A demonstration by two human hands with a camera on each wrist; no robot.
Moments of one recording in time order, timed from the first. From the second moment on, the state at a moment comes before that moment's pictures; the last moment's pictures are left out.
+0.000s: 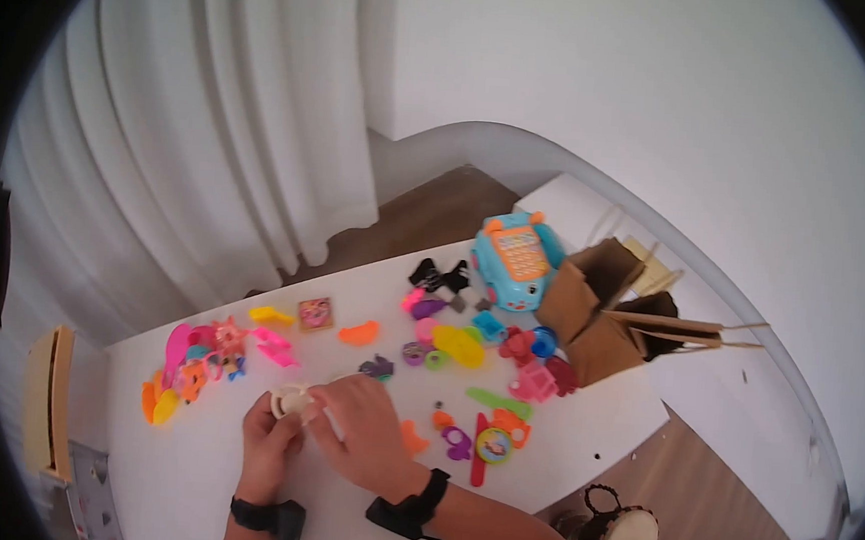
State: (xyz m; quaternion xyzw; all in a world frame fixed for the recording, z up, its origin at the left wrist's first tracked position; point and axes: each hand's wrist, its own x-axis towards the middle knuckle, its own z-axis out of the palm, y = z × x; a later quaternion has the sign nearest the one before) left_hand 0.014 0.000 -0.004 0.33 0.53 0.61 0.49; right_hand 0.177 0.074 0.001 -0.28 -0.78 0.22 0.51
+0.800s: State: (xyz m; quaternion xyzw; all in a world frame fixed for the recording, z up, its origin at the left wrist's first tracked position) left_hand 0.009 -0.004 -0.010 0.51 0.73 0.46 0.01; right_hand 0.175 0.072 0.003 -0.28 -0.80 0.23 0.48
